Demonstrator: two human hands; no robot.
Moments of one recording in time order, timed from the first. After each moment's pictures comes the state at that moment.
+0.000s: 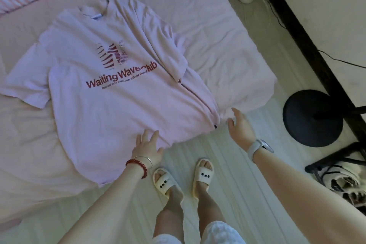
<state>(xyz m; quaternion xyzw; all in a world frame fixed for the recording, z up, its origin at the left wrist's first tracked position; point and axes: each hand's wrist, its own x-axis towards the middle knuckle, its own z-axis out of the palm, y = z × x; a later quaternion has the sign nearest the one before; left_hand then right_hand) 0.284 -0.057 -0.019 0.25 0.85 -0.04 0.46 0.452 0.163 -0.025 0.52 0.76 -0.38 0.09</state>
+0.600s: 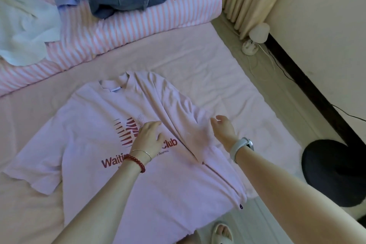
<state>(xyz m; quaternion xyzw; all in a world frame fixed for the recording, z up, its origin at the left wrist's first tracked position) 0.064 0.086 0.018 0.32 0.88 0.16 0.32 0.204 0.257 -0.003 0.58 0.63 -0.52 0.02</state>
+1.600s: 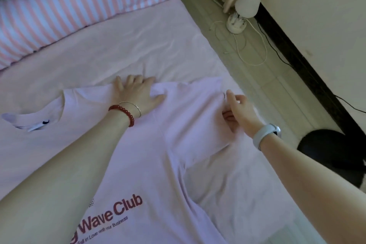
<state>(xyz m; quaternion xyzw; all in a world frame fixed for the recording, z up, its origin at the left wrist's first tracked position) -0.037 0.346 -0.066 0.45 0.87 -0.07 0.22 0.190 0.467 -0.079 0.64 0.52 -0.56 -0.05</state>
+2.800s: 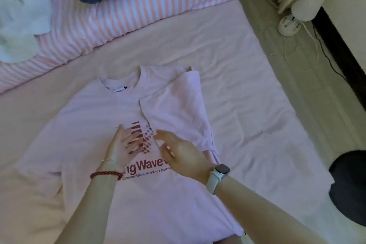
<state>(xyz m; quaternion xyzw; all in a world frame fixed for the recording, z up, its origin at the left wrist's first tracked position) -0.003 0.104 0.004 -0.29 0.67 0.55 0.40 0.126 0.238 -0.004 0.11 0.83 -0.54 0.08</state>
